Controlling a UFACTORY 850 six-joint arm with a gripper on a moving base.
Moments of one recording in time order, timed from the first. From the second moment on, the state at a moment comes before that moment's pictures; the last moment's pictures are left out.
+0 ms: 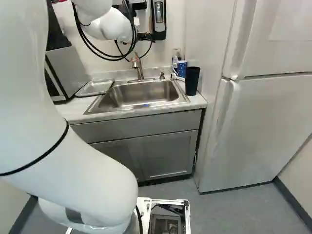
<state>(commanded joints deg) 0.0 5.1 -61.2 0.0 13.1 0.0</state>
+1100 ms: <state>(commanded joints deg) 0.7 -5.6 -71.9 0.0 7.1 0.0</state>
